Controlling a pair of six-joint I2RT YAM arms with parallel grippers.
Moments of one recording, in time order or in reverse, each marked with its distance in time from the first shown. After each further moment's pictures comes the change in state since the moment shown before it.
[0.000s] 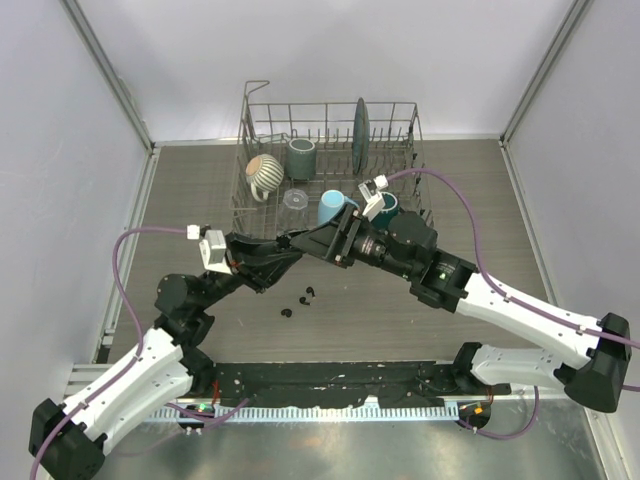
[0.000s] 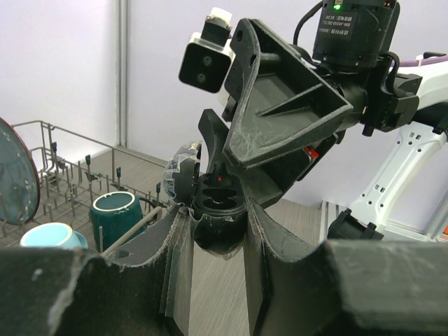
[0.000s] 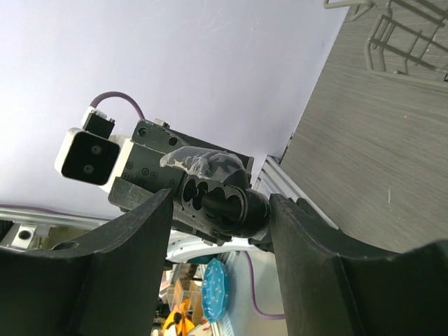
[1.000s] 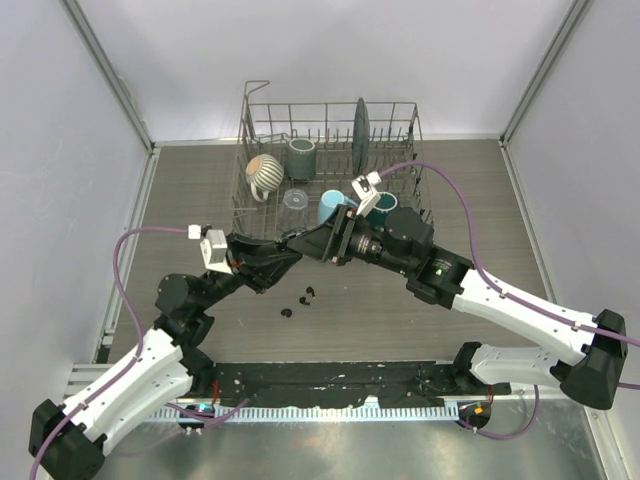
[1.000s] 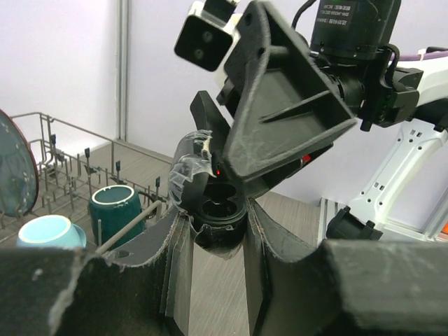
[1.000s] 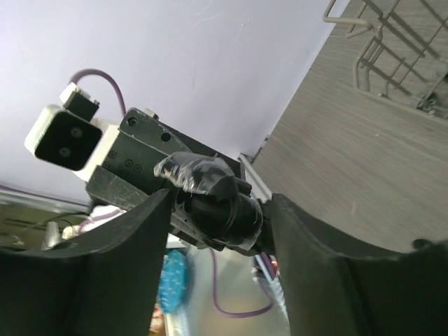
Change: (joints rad) left arm 0.001 0.000 0.002 -0.013 0.000 -0.002; right arm -0.012 0.039 0.026 0.013 -0.048 -0.145
